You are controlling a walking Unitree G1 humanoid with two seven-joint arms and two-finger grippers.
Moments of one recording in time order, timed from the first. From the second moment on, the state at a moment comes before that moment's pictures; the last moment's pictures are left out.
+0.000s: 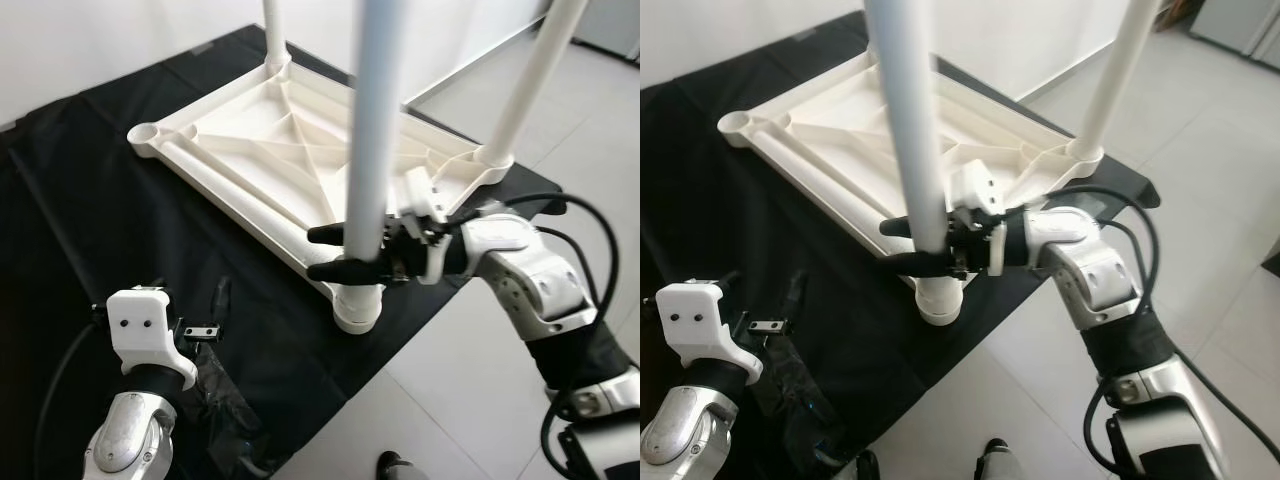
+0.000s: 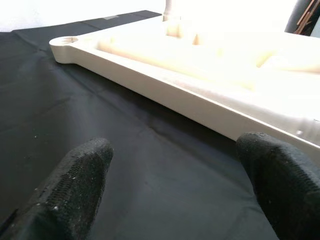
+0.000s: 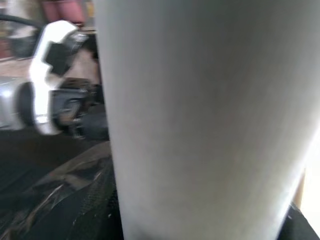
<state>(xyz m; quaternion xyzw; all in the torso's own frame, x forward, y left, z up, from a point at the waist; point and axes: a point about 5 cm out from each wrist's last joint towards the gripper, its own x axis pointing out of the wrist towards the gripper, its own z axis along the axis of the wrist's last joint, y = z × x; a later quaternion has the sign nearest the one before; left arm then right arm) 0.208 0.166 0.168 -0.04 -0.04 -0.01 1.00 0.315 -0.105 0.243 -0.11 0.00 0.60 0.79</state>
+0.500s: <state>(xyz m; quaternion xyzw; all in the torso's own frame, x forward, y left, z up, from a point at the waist) 0.209 0.170 0.168 -0.04 -0.04 0.00 1.00 0.306 -0.083 0.222 -0.08 -0.03 0.39 0.92</state>
